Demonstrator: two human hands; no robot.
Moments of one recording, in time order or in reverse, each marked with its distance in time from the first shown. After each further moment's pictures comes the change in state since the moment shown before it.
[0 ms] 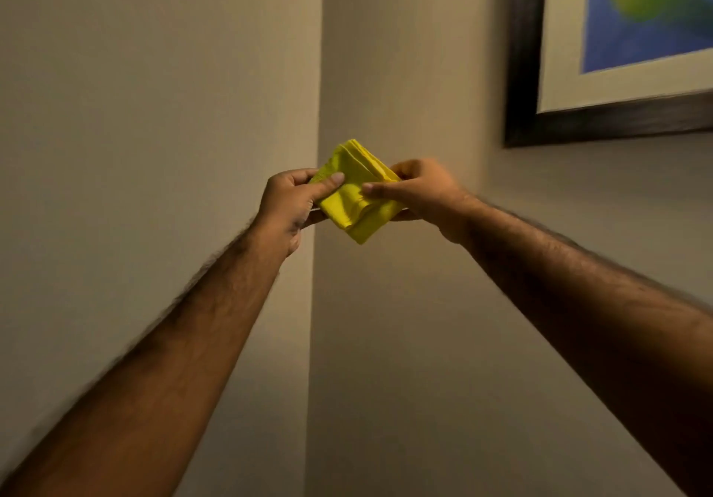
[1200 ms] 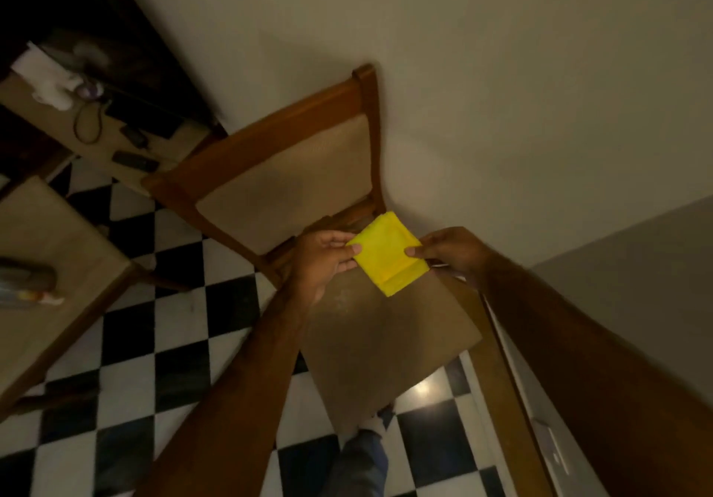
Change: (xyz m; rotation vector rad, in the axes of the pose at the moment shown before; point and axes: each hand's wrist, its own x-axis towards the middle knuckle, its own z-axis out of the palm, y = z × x) left_hand -0.495 -0.444 -0.480 0.172 0.802 -1.143; right_hand -0.287 0.399 0.679 0.146 -1.117 1.005
